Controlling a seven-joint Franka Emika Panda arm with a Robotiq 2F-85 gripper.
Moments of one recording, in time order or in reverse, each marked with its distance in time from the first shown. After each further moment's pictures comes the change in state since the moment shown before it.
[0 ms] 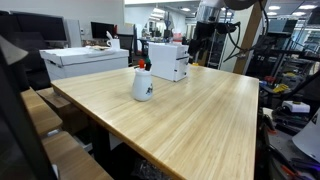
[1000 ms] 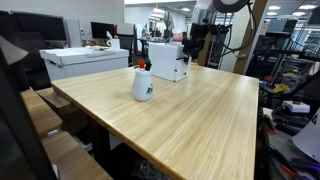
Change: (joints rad) arm 0.000 0.090 -0.055 0.084 0.005 0.025 -0.026
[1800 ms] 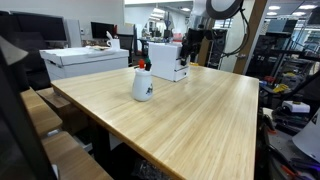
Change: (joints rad) arm 0.000 0.083 -0.020 0.041 0.036 0.039 -0.071
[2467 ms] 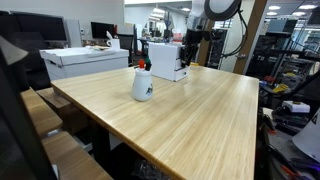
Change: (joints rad) arm 0.003 0.020 0.000 0.012 0.000 0.017 0.000
